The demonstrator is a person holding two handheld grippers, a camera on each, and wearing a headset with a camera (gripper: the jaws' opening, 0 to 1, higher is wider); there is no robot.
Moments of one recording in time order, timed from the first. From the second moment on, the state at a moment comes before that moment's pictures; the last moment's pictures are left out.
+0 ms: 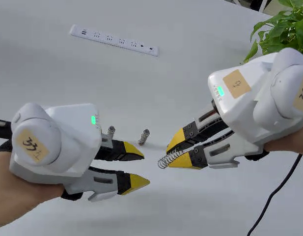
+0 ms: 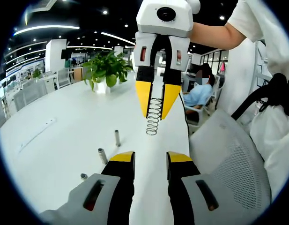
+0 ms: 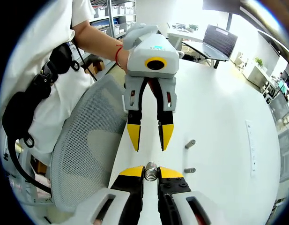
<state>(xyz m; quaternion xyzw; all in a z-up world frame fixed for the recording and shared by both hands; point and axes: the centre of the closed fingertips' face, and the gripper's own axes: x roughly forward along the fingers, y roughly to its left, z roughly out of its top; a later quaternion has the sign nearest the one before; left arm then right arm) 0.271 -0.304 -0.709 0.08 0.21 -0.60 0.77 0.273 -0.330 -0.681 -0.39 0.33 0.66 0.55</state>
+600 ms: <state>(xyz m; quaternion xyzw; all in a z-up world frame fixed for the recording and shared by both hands) 0.293 -0.246 -0.711 0.08 0.21 -0.54 0.81 0.324 -0.365 -0.680 -0.39 0.36 0.60 0.60</state>
